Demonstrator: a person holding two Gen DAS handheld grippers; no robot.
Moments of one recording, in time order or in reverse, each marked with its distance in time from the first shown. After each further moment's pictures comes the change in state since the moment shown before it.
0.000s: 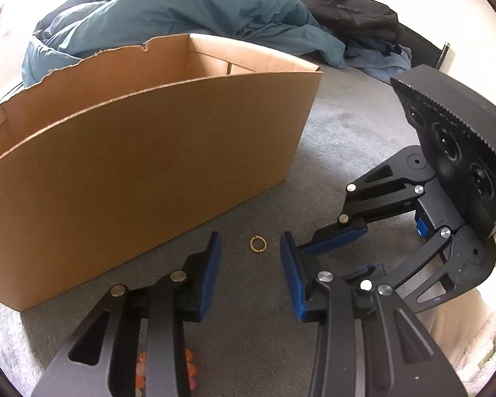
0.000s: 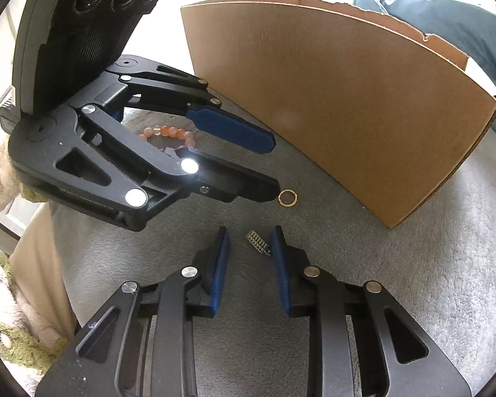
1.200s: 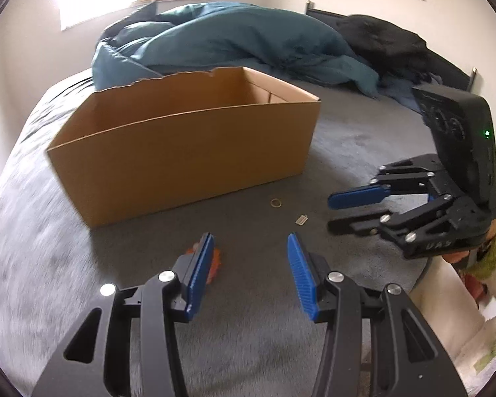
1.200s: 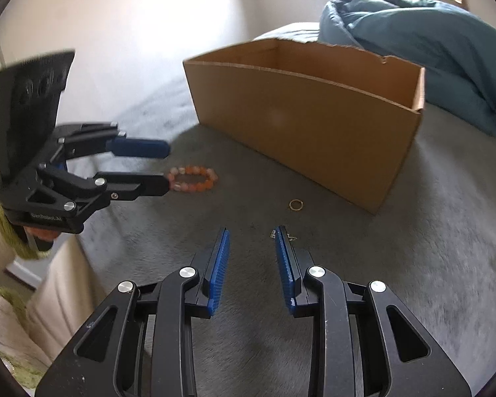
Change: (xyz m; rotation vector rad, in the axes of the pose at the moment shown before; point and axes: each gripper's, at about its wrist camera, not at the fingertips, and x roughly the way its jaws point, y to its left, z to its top) left arm -0.090 -0.029 -0.052 -0.098 -0.104 0.194; right arm -0.056 0.023 -0.026 0.127 -0.152 -0.039
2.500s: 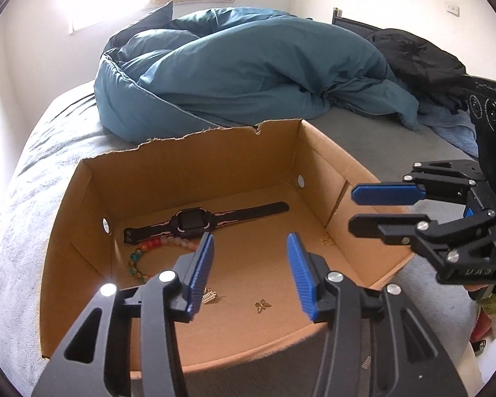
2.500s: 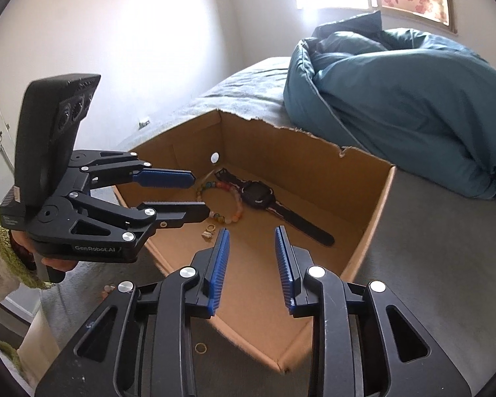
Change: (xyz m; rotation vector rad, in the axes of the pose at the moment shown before) left arm 0.076 0.062 0.139 -0.046 -0.022 0.075; right arm -0.001 -0.084 0.120 0.009 -0.139 -0.082
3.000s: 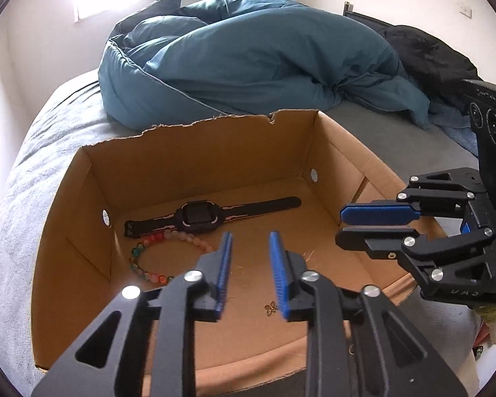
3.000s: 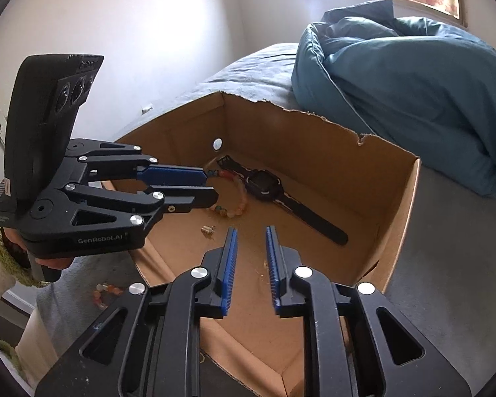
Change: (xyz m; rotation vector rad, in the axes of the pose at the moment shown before) left arm 0.023 0.012 0.001 -0.028 0.042 0.020; right arm 0.031 0.002 -0.001 -0.019 0.068 0.027
